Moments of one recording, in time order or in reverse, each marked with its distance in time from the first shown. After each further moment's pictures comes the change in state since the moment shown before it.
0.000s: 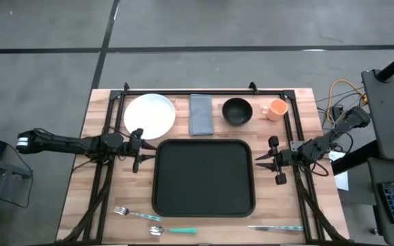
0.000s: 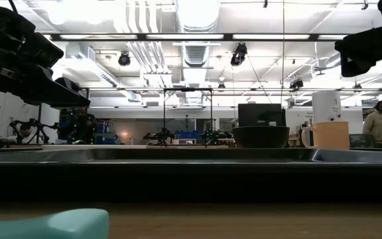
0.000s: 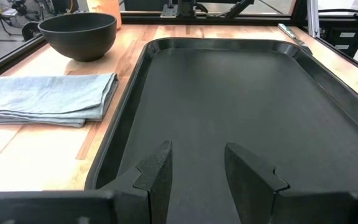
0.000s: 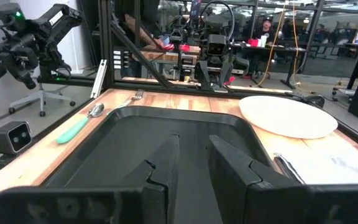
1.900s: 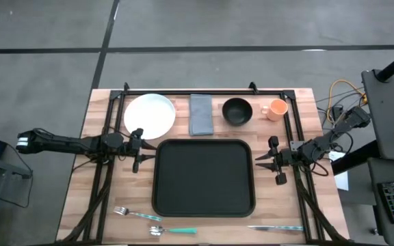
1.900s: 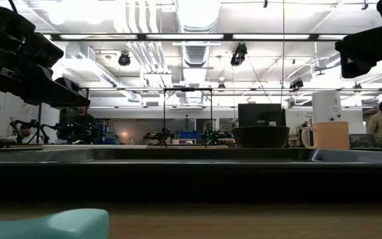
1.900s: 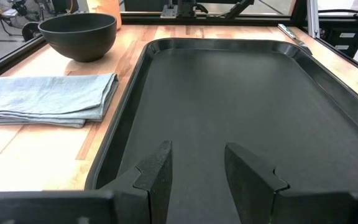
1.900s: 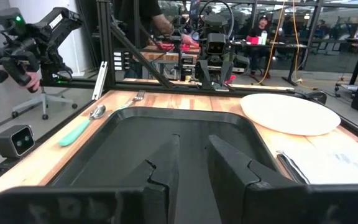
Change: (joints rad) left arm 0.000 0.000 0.000 0.001 0.000 0.000; right arm 0.000 0.000 0.000 -0.001 0.000 0.026
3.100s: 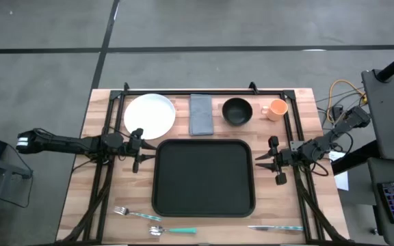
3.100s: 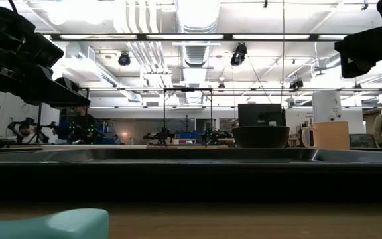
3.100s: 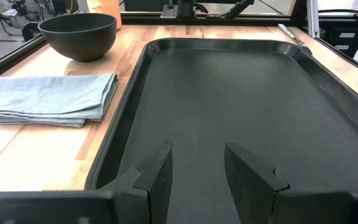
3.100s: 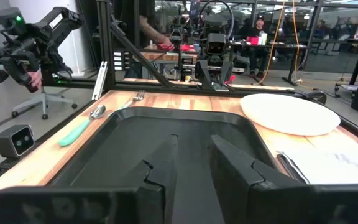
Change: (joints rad) left arm 0.000 0.000 0.000 0.000 0.000 0.000; right arm 0.000 0.000 0.000 0.000 0.000 -0.001
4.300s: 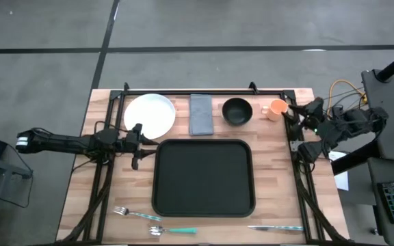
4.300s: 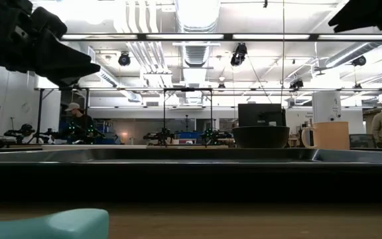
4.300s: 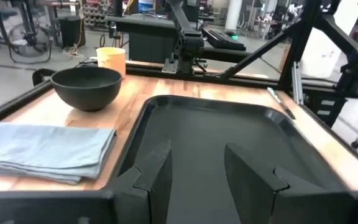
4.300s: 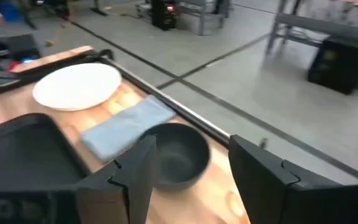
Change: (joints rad) left arm 0.002 -0.002 0.088 0.117 -0.004 -0.103; right arm -0.204 0.169 0.909 -1.421 0.534 0.643
